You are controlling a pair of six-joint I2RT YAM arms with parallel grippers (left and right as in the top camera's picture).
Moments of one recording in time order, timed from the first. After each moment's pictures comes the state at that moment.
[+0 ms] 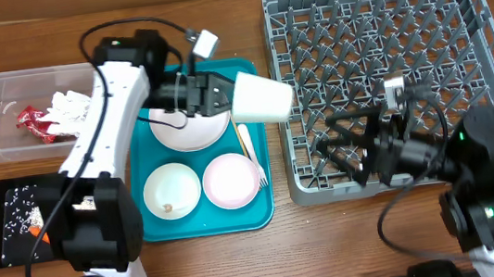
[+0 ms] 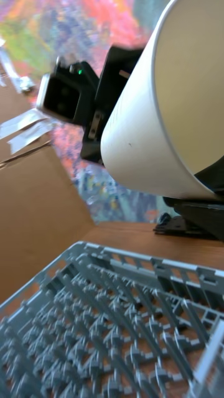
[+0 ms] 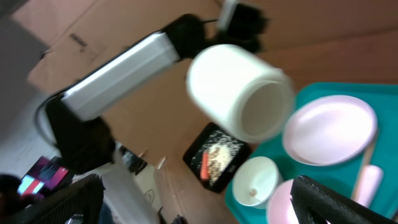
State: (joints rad) left arm -0.16 1.98 1.75 -1.52 1.53 0.74; right arm 0.09 0.83 0.79 -0.13 -1.05 0.61
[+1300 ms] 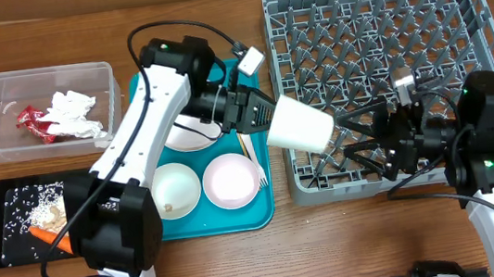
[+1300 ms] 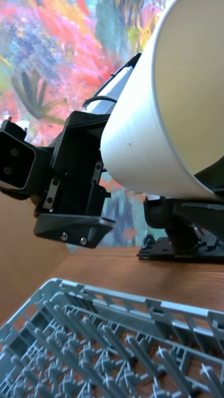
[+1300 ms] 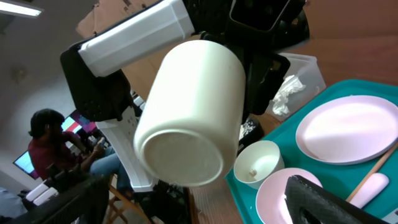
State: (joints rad) left arm -0.35 1.98 1.75 -1.56 1.55 0.81; right arm -0.13 1.06 0.79 -0.24 -1.53 0.11
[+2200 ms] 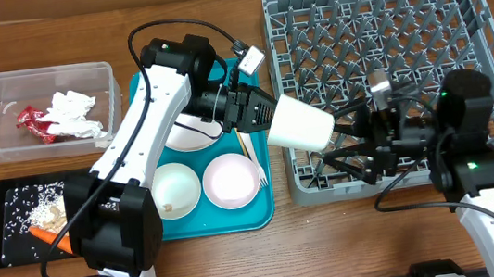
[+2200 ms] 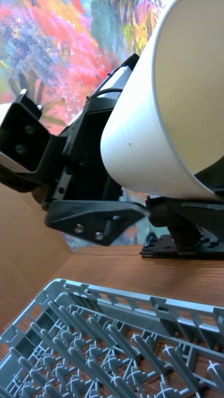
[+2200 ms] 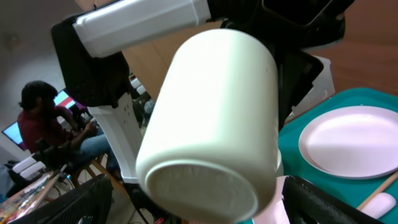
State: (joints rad) left arm -0.35 1.98 1.75 -1.53 1.55 0.81; right arm 0.00 1.06 0.79 -0.13 -1.44 0.12
